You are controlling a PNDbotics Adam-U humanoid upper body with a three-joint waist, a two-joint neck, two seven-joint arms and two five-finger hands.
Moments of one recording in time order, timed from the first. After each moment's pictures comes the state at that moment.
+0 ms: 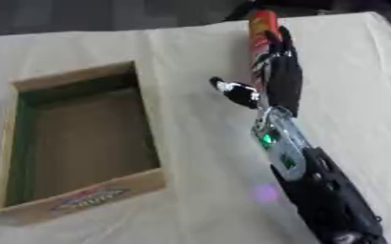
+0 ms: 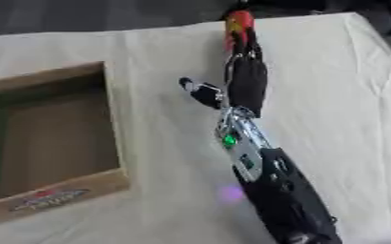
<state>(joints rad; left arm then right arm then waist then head) -0.17 0.37 0.30 -1.86 0.25 -0.15 0.17 -0.66 -0.24 0.15 -1.42 0.82 0.52 -0.58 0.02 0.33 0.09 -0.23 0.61</state>
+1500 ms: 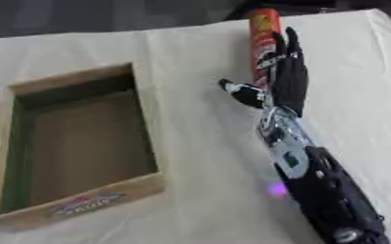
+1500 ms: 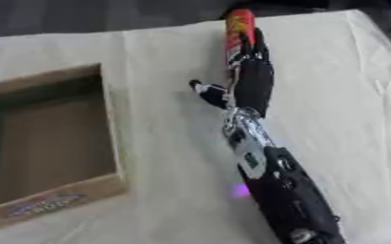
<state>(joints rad) -0.17 0.36 0.30 -1.86 0.25 -0.16 0.16 -0.69 -0.26 0.10 -1.37 0.84 0.50 -0.61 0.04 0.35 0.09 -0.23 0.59</state>
